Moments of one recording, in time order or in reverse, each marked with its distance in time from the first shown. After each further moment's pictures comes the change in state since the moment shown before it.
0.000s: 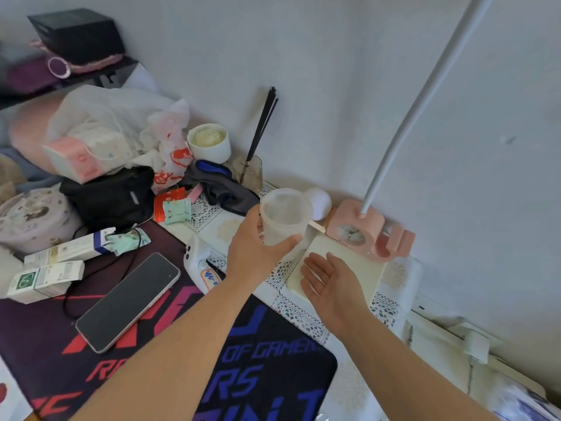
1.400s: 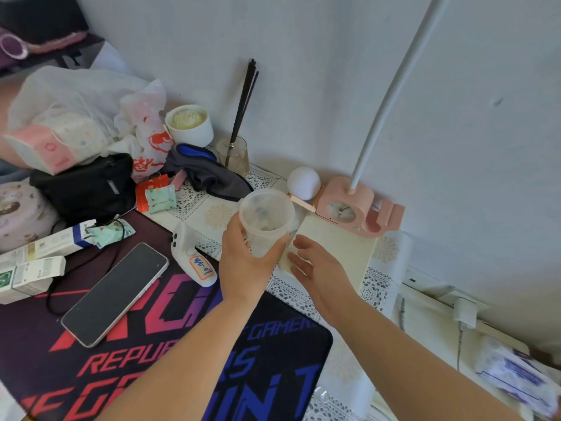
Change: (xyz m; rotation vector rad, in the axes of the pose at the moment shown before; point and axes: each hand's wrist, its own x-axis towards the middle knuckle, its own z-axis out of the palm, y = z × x) left_hand -0.038 -0.027 0.018 -0.024 0.172 0.007; right_hand -0.010 0.014 -0.001 -0.347 -0.039 -0.150
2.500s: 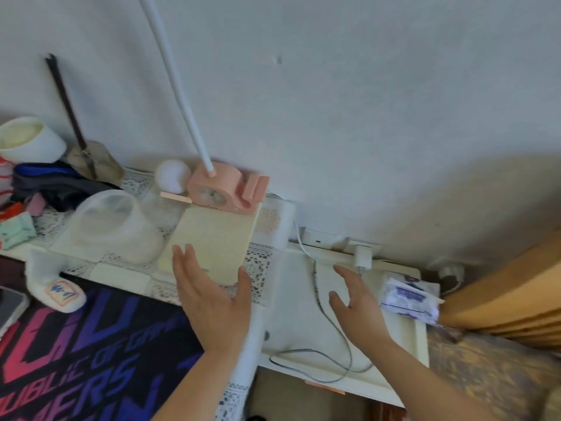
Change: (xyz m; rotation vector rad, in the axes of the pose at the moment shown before) left_hand -0.131 0.045 0.116 0.316 0.031 0.142; right_hand -0.083 0.042 -0.262 -0.913 0.415 -0.264
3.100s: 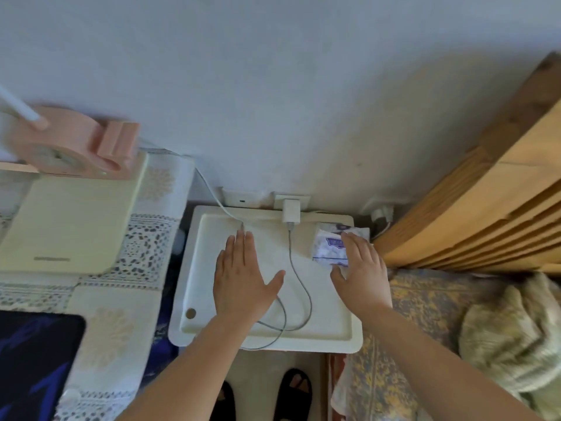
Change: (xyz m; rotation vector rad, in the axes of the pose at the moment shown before) left_hand -0.092 0.023 0.146 0.469 -0.790 0.344; right_hand -0.003 0.137 -0.066 -0.474 0.153 0.121
